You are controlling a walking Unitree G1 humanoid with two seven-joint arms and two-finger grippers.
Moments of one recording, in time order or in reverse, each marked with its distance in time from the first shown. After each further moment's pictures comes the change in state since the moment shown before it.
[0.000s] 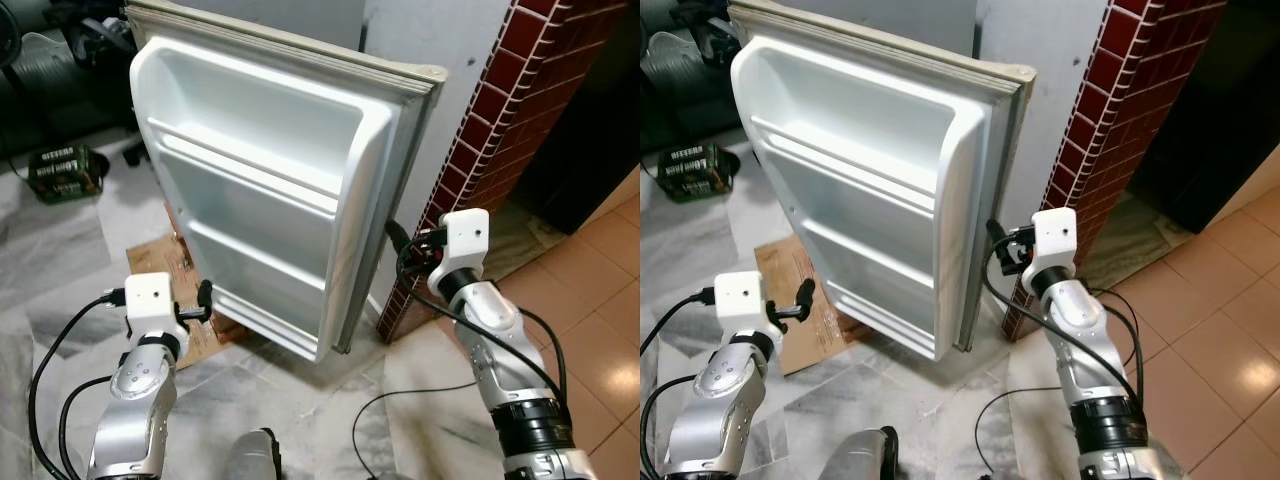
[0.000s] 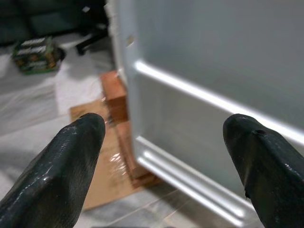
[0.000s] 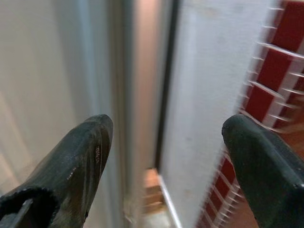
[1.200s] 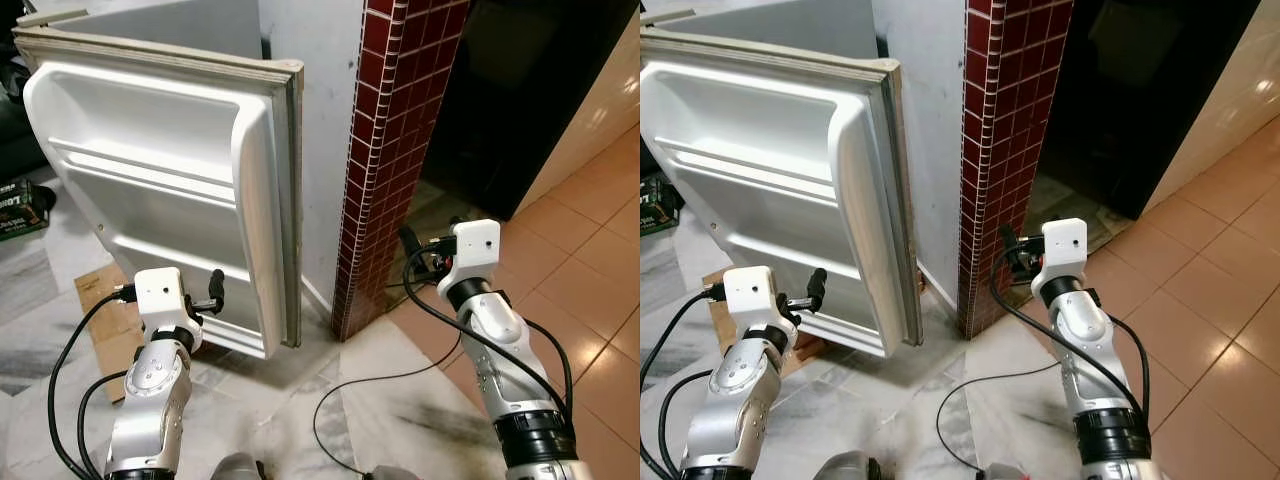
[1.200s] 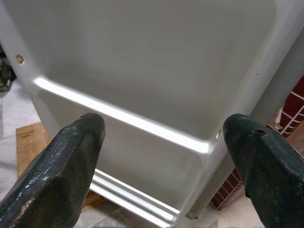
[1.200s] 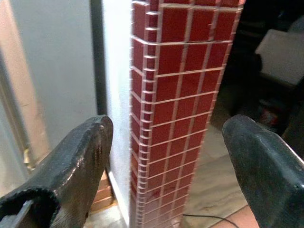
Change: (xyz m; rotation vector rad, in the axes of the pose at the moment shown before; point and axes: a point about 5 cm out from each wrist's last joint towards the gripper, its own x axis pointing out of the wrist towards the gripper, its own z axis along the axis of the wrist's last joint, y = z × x) left arm 0.002 -0.012 0.004 -0.047 -0.060 -0.015; right arm -0.001 0.001 -0.003 -0.012 -0.022 -0.014
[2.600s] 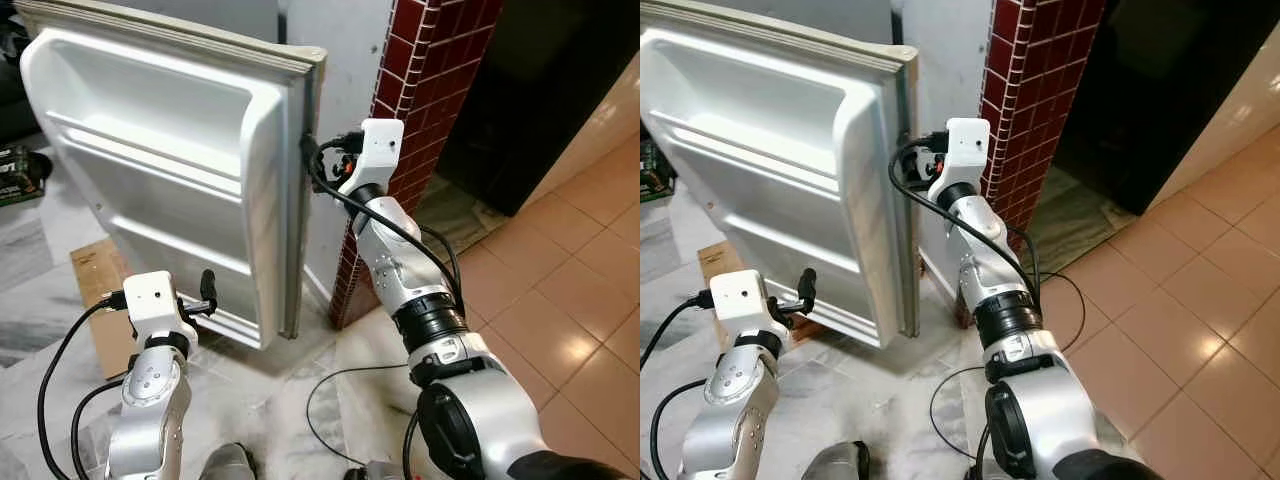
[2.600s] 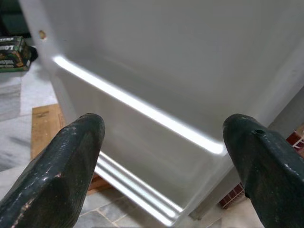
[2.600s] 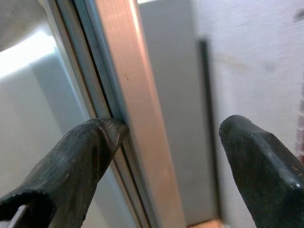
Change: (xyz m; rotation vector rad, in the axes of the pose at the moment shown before) left arm -0.012 -0.001 0.005 -0.011 -0.025 0.077; right arm 0.081 0.113 0.092 0.379 -0.166 0.395
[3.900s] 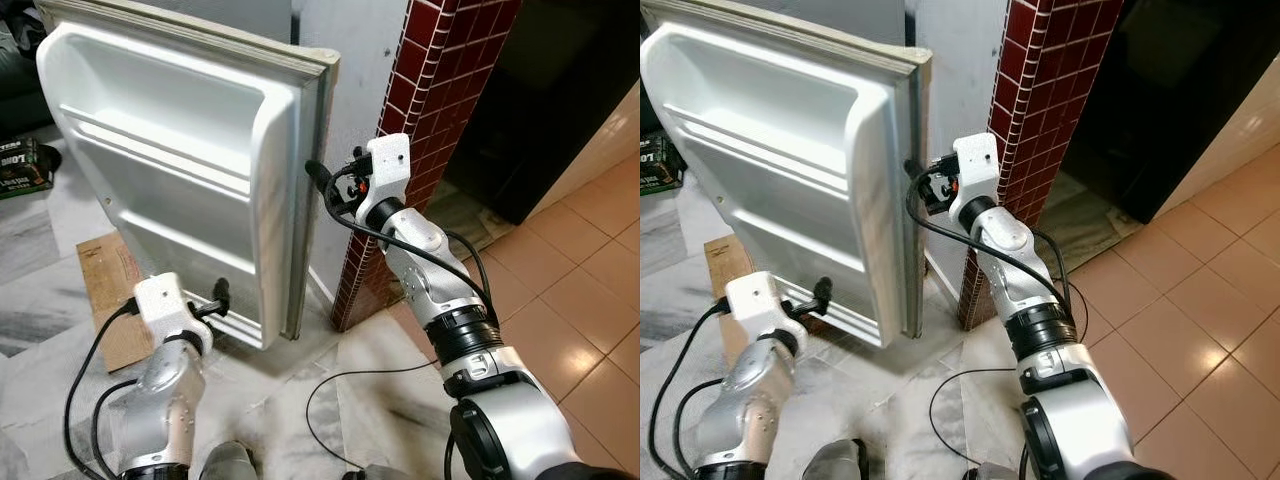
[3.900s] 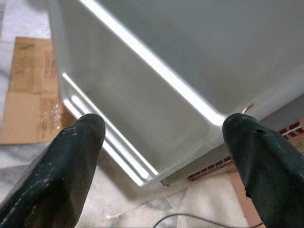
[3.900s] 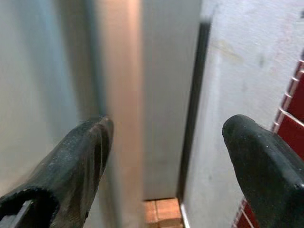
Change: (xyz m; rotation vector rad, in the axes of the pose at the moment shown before) left arm 0.001 -0.004 -0.024 -0.226 0.213 0.014; right arm -0.020 -0.041 -0.006 -0.268 0.107 -0.123
